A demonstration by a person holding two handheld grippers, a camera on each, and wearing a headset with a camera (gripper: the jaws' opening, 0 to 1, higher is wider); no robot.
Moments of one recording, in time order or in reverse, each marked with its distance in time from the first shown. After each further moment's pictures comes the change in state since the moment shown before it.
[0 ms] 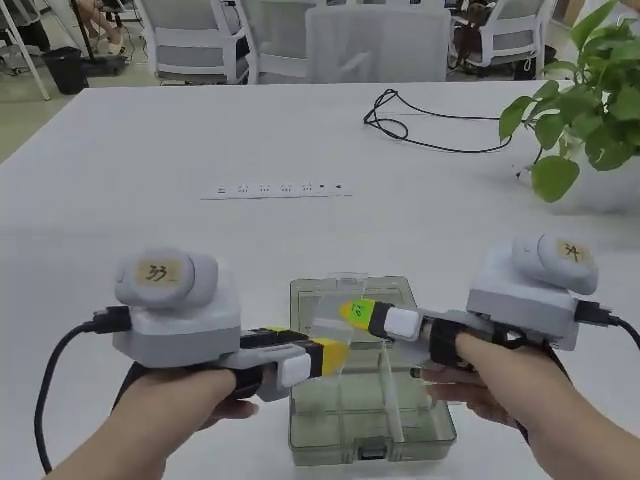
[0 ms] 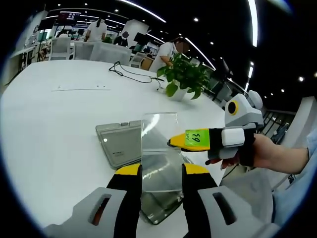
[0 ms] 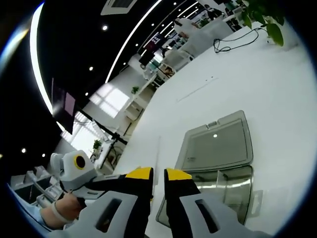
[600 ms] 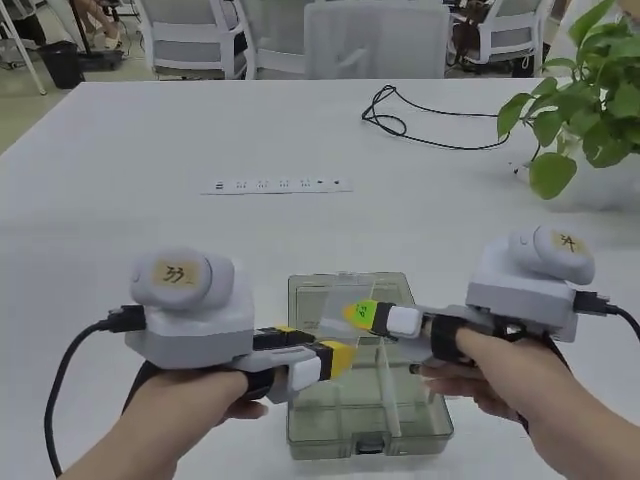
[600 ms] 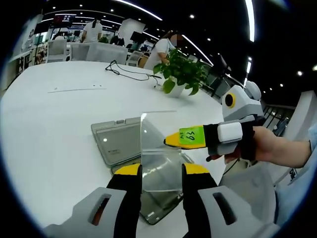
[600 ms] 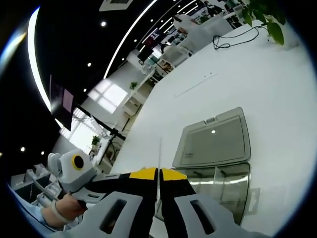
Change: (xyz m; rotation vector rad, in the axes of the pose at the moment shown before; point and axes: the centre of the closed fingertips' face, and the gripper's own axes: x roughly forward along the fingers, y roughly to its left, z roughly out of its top) left arm 0.005 -0.007 -0.008 0.033 0.021 -0.006; right arm -0.002 -0.003 -0.005 -0.001 0.046 -0.016
